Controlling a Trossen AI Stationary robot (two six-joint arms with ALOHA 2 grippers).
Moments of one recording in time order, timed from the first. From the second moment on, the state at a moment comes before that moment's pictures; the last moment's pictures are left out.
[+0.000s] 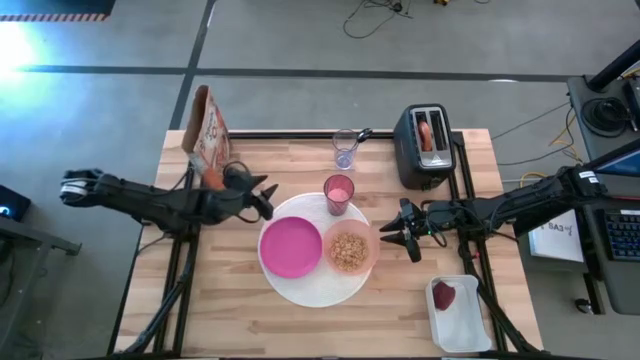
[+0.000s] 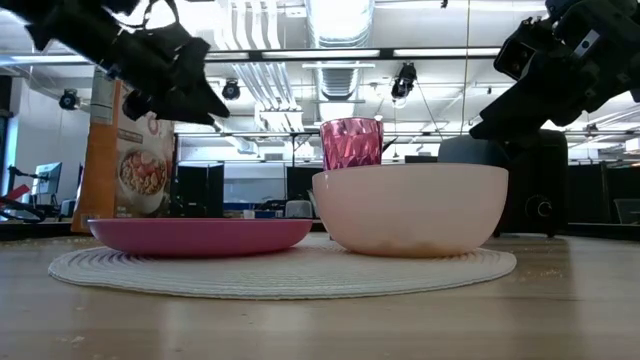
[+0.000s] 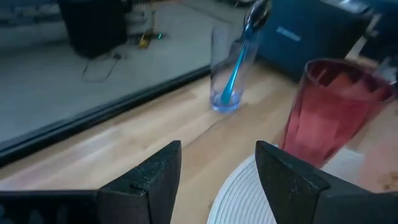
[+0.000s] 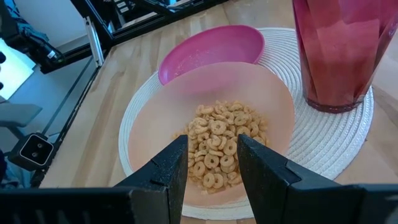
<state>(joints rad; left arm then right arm) -0.07 0.97 0.49 0.00 -0.78 -0.47 0.15 0.90 0.24 0.31 0.00 0.39</state>
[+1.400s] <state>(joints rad) -0.07 0.99 0.51 0.05 -0.60 -0.21 0.15 0.90 0.24 0.32 0.00 0.39</state>
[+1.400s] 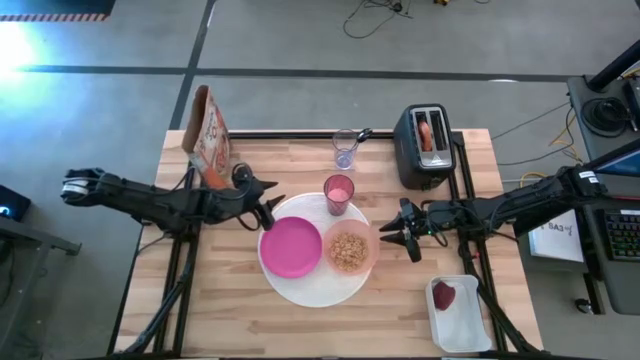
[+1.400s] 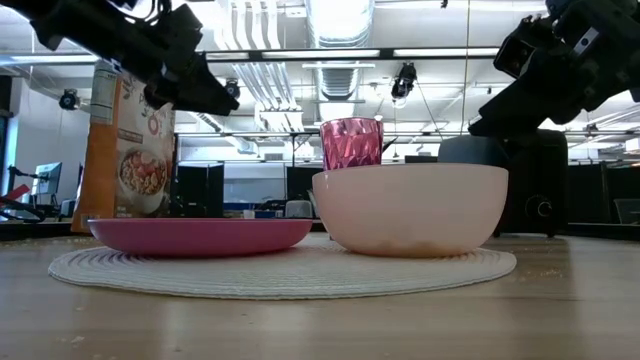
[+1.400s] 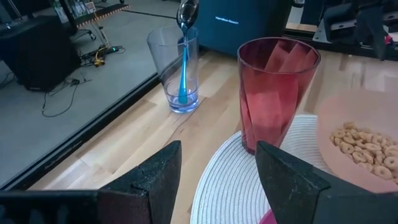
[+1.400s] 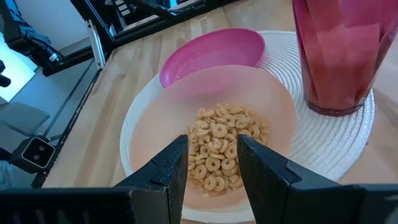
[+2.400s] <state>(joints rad) -0.07 1.08 0.53 0.04 -0.62 -0.23 0.14 0.90 0.24 0.52 0.15 0.29</state>
